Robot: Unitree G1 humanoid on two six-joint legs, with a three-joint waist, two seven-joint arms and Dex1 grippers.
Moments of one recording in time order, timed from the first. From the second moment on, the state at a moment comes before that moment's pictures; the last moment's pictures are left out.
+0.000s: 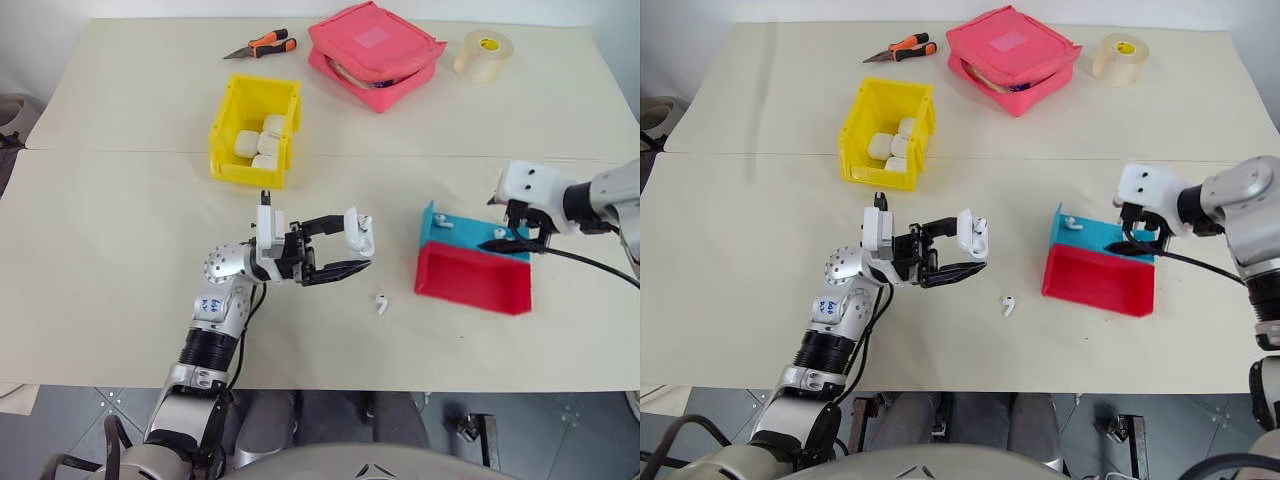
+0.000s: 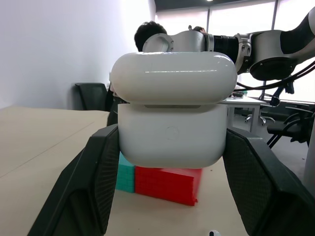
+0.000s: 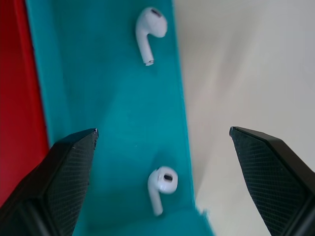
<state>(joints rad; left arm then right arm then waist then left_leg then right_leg) -0.45 0.14 -0.08 0.23 -0.47 -0.13 -1.21 -0.71 -1.05 0.28 0.31 -0.04 0.31 1.30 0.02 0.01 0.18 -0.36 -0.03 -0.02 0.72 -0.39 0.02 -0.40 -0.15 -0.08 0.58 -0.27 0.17</state>
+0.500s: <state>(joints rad) -0.45 0.14 -0.08 0.23 -0.47 -0.13 -1.21 -0.70 -1.10 0.27 0.32 -0.11 0.36 1.32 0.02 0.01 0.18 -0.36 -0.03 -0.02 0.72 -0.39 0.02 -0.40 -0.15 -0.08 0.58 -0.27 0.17</state>
